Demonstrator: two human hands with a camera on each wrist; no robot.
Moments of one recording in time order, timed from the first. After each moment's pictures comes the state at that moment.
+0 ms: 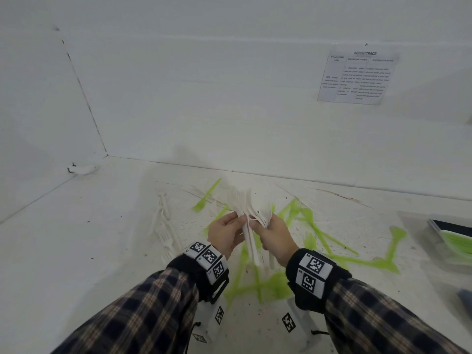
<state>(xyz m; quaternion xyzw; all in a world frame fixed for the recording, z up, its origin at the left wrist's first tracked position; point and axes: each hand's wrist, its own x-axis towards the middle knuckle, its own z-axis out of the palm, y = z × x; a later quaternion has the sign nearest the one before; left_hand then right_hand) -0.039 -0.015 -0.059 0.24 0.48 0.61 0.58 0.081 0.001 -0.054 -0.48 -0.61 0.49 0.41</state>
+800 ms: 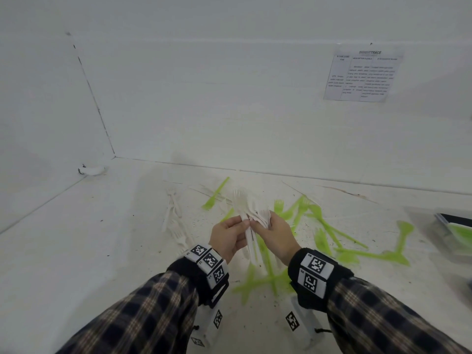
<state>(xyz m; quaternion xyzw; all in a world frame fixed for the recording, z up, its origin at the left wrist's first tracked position) -0.065 -0.036 -0.066 0.26 0.49 0.58 0.60 0.060 -0.016 -0.058 -0.48 -0.64 0.44 0.41</state>
